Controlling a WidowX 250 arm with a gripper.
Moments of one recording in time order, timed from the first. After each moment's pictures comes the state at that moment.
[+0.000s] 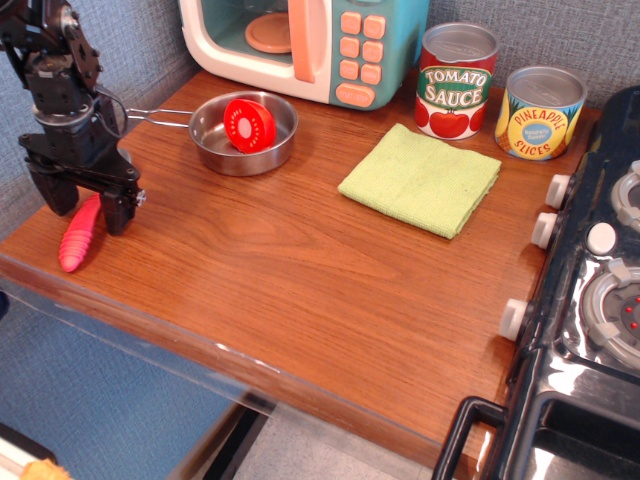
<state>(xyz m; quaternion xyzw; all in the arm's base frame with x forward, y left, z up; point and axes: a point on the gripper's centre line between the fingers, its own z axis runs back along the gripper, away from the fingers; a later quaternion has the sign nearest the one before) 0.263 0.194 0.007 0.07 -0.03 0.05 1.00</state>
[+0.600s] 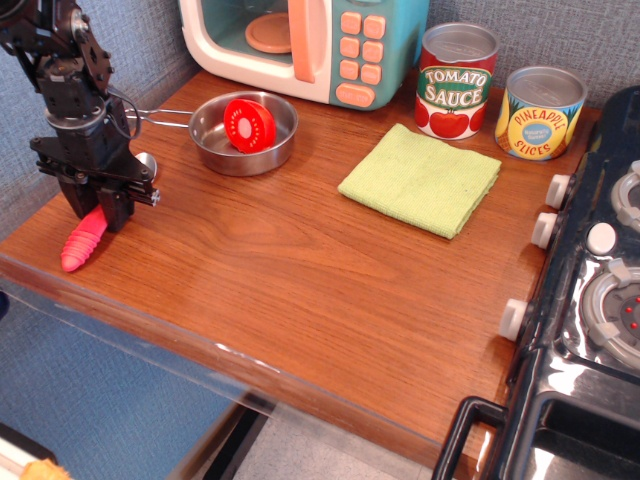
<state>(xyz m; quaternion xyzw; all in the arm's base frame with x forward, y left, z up) 0.266 0.183 0.006 0.06 -0.04 0.07 0.99</state>
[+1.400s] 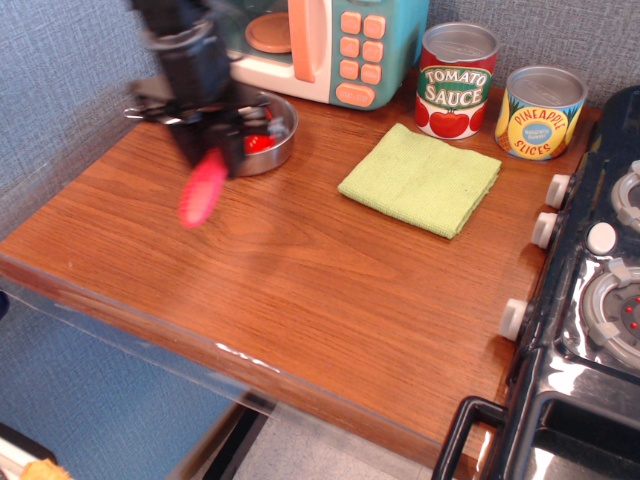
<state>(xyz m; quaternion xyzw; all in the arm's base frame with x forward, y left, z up) 0.312 0.064 0.083 -0.03 -0.10 0.06 0.99</state>
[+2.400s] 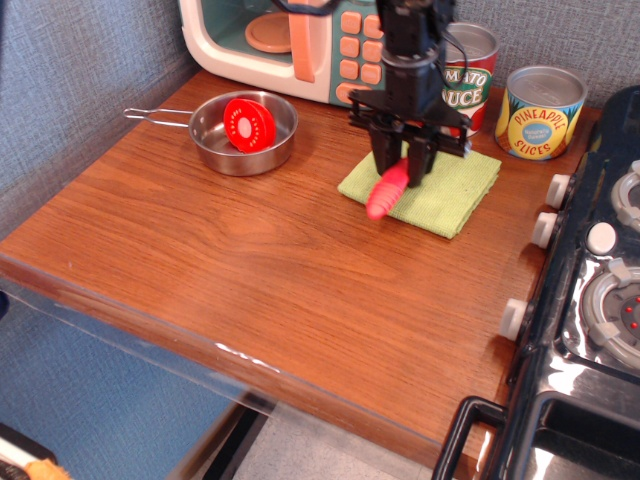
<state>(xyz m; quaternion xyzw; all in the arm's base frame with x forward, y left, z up) 0.414 -0.035 0.030 -0.02 -0.05 -0.06 1.00</state>
